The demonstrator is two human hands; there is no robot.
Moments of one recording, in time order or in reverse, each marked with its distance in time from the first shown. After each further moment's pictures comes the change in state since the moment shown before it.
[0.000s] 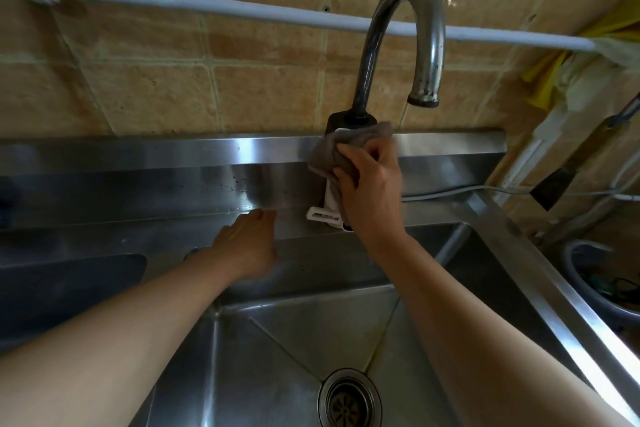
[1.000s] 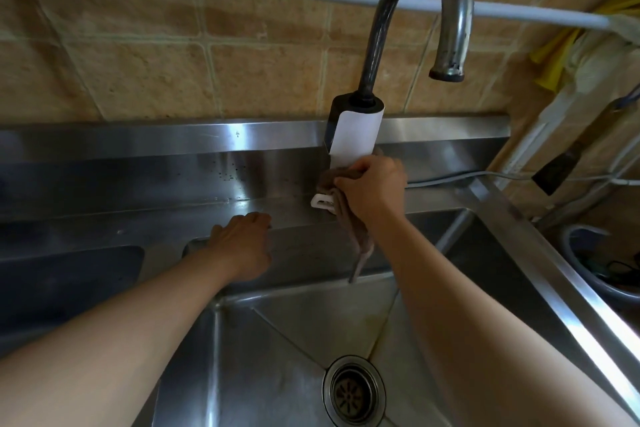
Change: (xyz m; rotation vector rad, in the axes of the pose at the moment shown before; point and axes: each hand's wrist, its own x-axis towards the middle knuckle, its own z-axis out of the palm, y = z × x) left_hand 0.012 -0.026 0.024 0.056 -0.054 0.025; right_hand -0.002 0.004 0.017 -0.091 -0.309 0.649
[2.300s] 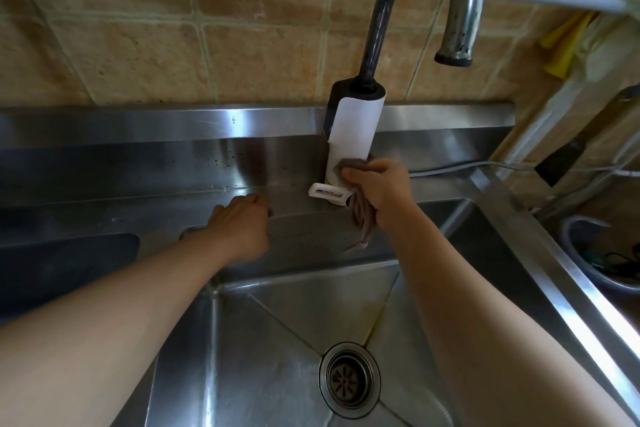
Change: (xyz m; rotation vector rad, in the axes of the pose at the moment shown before) left_hand 0.013 -0.001 -0.001 0.019 0.068 0.003; right_hand 0.002 0.017 -0.008 0.544 -0.219 0.356
